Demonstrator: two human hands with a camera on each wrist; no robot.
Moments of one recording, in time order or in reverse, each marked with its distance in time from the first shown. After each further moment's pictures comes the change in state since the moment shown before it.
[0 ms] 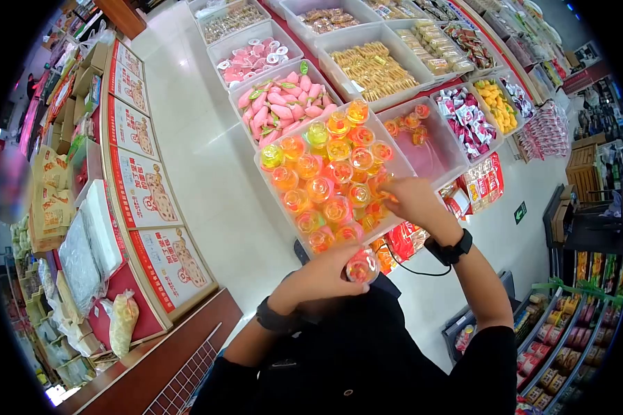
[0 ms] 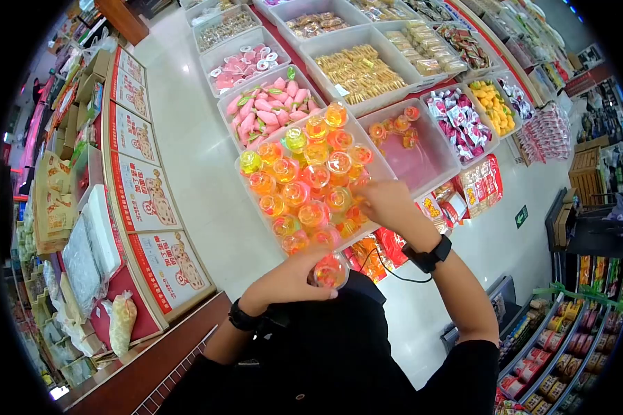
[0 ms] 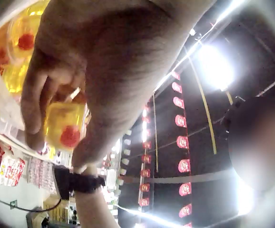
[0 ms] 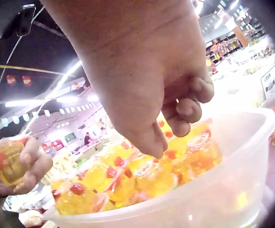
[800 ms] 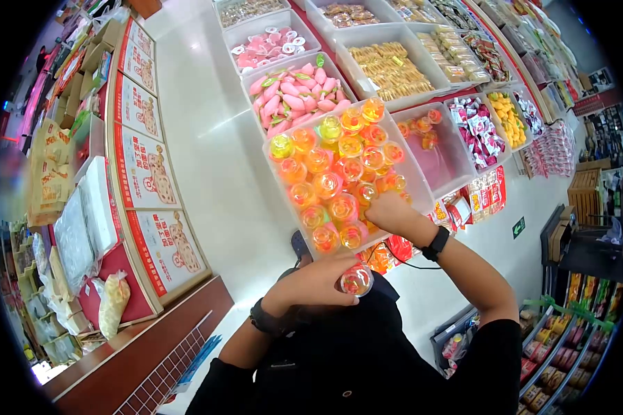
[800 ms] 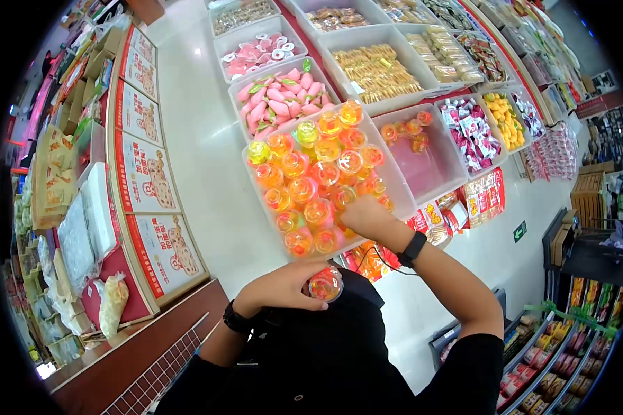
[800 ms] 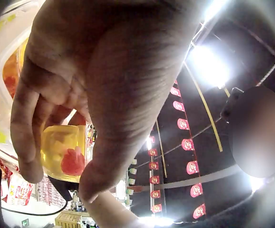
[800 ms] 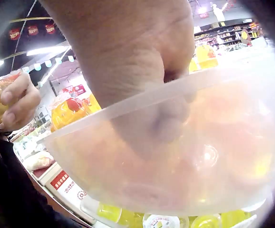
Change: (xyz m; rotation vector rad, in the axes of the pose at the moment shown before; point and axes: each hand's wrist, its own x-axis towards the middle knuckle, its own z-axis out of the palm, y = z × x) left_hand -0.017 -0.010 0.000 0.044 -0.091 0.012; right_hand 0.026 -0.014 0.058 -0.347 -0.273 -0.435
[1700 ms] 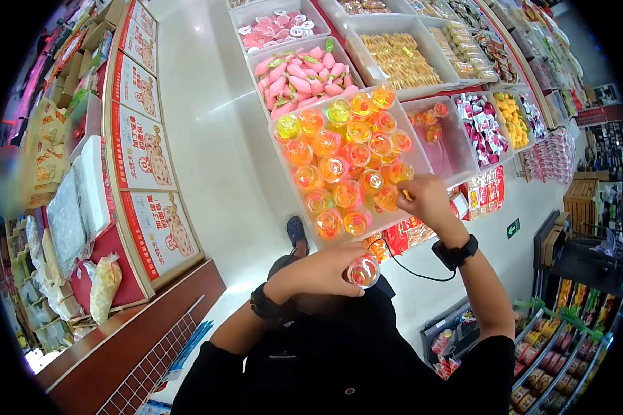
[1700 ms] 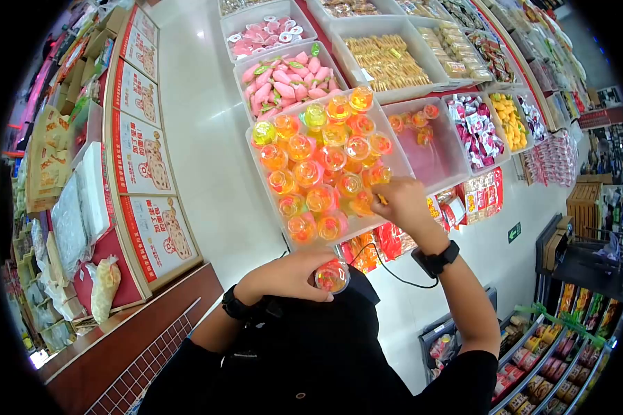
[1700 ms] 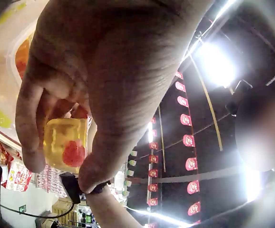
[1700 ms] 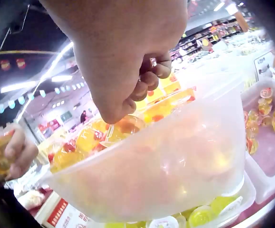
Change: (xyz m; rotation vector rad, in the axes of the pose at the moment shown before) left_hand 0.005 -0.014 0.010 -0.059 0.004 0.082; right_hand -0.045 0.011 -0.029 0.245 0.557 0.336
